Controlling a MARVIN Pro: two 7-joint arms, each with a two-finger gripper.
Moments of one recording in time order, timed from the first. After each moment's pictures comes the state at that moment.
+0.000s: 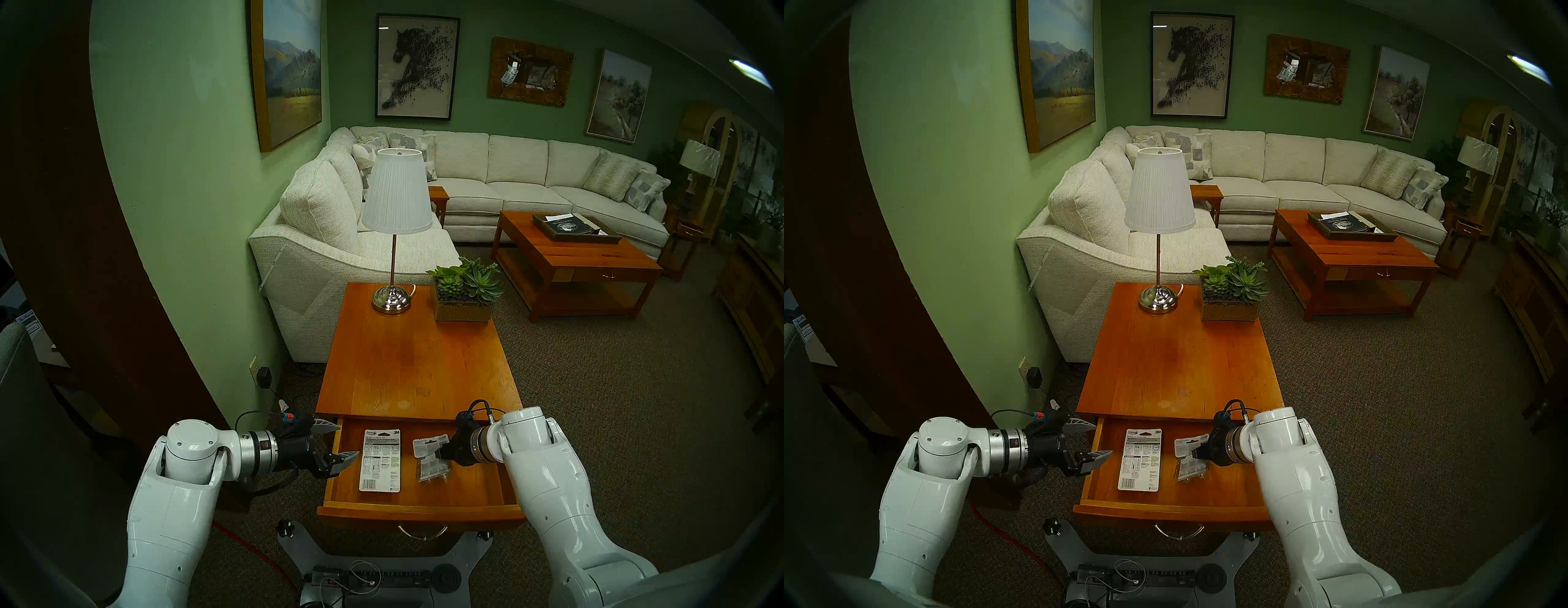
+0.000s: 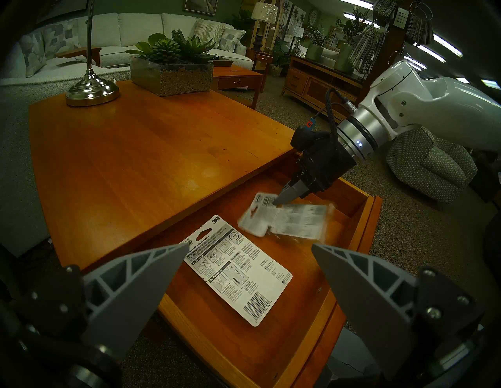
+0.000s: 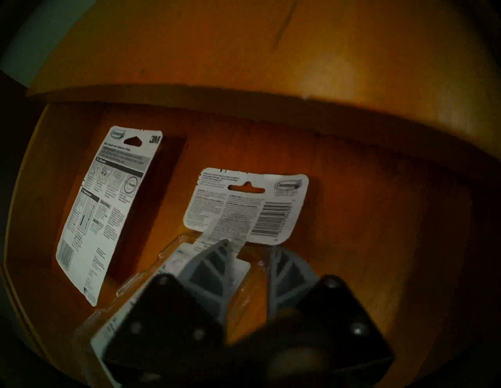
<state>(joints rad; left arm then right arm) 1.76 -1.33 -1.73 -1.57 0.13 0.26 -1.17 -1.44 -1.51 1.60 -1.13 -0.28 0.77 0.66</state>
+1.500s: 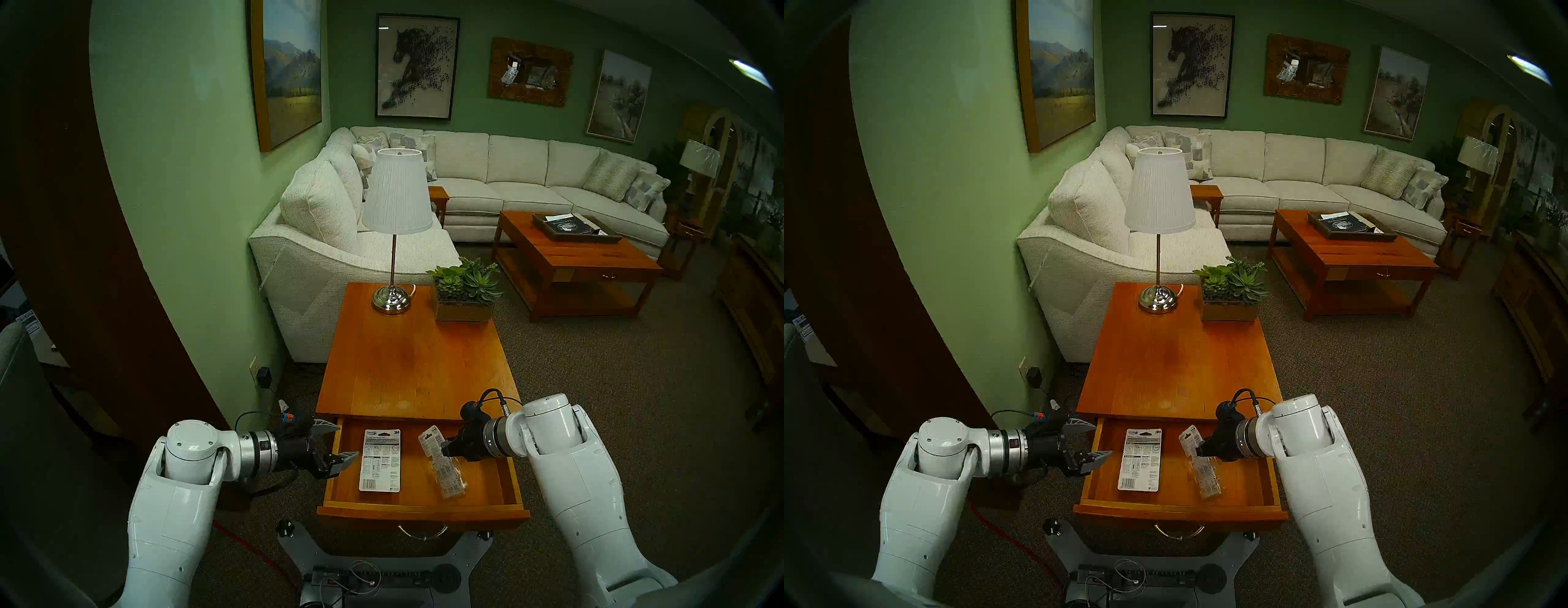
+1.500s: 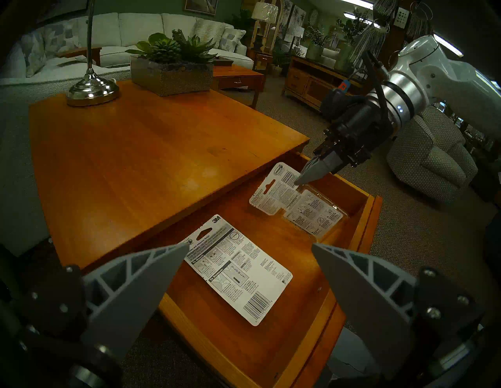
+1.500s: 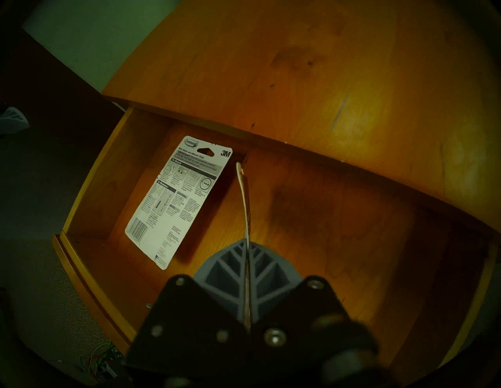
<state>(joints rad) 1.76 -1.34 -1.74 -1.56 0.14 0.26 -1.18 -1.59 -1.38 1.56 -1.50 -0.25 0.89 0.87</state>
